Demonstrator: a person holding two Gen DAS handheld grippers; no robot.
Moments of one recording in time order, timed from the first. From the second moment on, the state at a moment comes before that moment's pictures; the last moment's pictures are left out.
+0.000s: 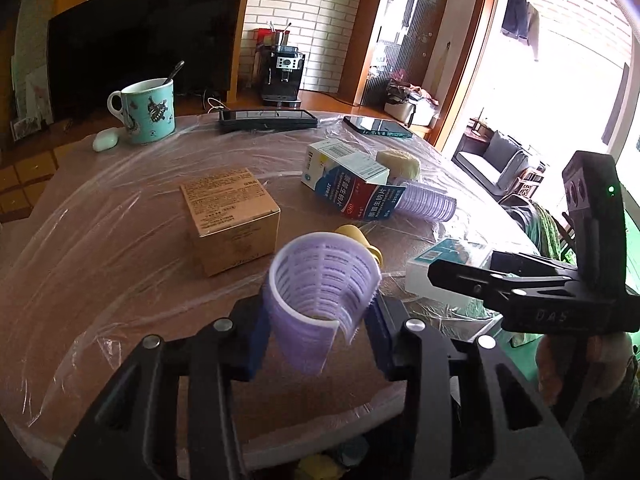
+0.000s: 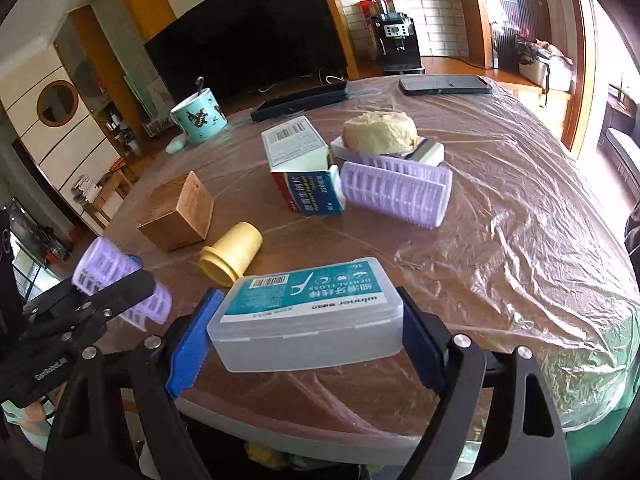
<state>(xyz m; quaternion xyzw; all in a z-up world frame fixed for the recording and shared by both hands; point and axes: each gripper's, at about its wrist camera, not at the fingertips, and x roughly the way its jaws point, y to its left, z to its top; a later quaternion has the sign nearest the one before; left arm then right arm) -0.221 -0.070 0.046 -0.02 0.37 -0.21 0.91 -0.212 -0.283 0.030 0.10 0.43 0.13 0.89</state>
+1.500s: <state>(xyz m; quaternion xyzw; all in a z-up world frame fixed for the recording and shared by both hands) -0.293 -0.062 0.070 0.00 0.39 -0.25 0.88 -0.300 -0.275 0.076 0.08 0.43 0.25 0.87</state>
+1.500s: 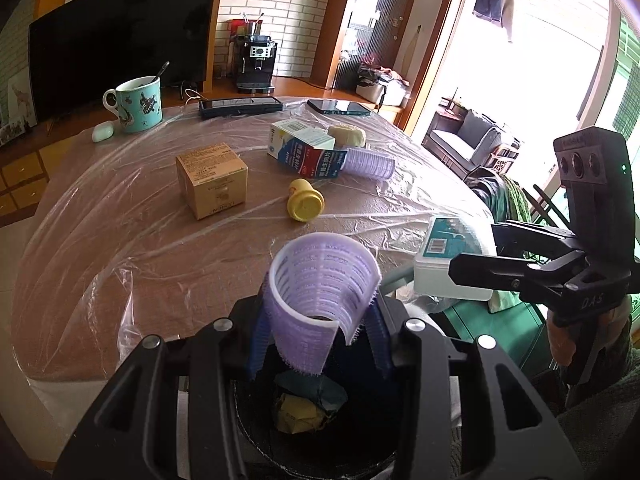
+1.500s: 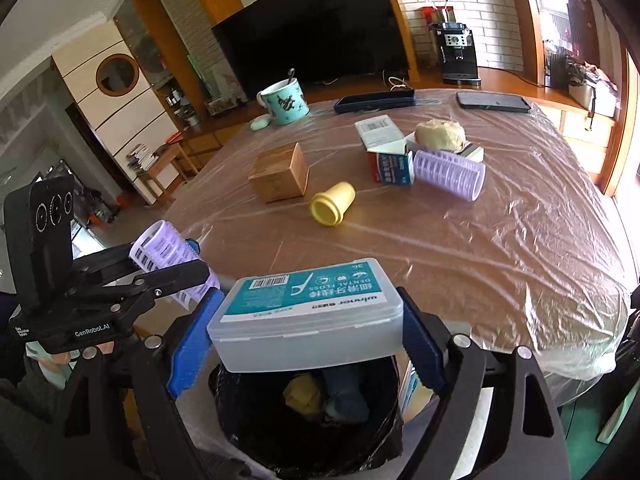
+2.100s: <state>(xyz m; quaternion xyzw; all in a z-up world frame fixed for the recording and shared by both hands) -0.314 -0.072 0.048 0.03 0.43 -0.26 0.86 -0.320 -0.263 0.056 0.06 0.46 0.26 0.85</state>
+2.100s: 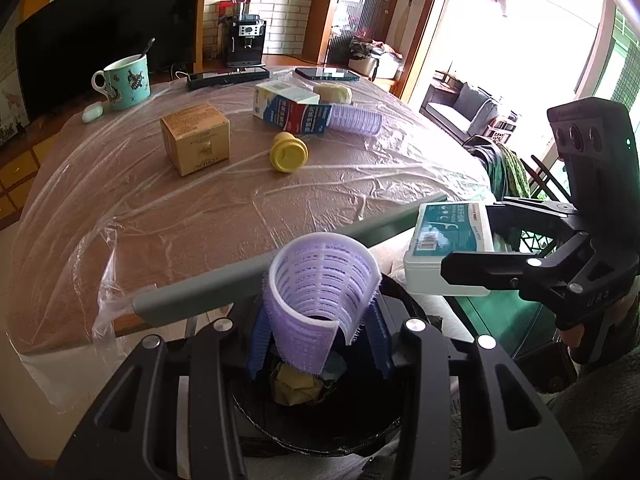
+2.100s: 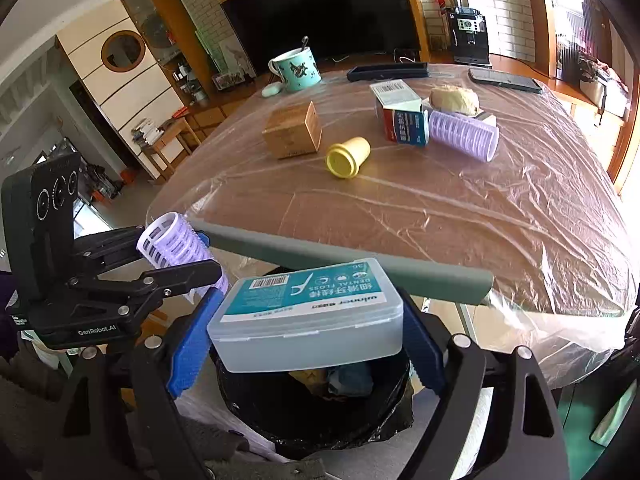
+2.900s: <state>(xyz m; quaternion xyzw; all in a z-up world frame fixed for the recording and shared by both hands) -0.317 -0.076 -0.011 0.07 0.49 -0.25 0.83 -0.324 -0.253 0.005 0.02 0.51 0.24 0.83</state>
